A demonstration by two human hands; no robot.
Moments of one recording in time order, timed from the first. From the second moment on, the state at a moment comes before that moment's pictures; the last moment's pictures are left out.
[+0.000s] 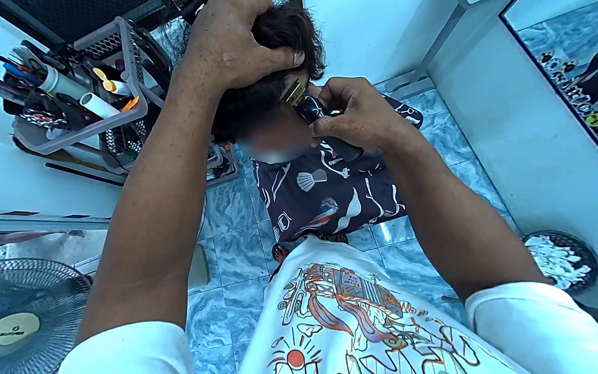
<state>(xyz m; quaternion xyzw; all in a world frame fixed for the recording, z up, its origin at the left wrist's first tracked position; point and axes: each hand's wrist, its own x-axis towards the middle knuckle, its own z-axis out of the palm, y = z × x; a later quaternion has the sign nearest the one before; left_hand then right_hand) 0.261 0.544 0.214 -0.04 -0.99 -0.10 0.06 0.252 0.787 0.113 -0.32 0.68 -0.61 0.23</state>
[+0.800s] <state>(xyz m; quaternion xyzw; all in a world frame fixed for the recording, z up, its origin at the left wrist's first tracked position) 0.263 0.545 0.215 -0.04 -0.99 -0.09 0.05 0.252 0.785 0.116 -0.32 0.69 -0.60 0.24</state>
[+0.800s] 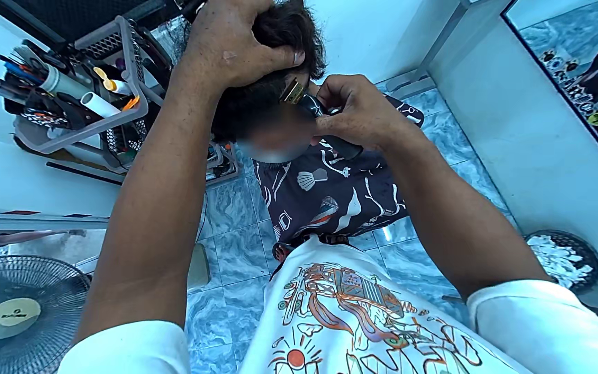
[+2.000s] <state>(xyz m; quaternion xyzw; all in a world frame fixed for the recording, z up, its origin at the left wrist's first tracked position) 0.263 0.544 0.214 -0.04 -0.99 -0.10 0.05 0.251 0.787 0.112 -0.33 0.68 -0.61 0.23</state>
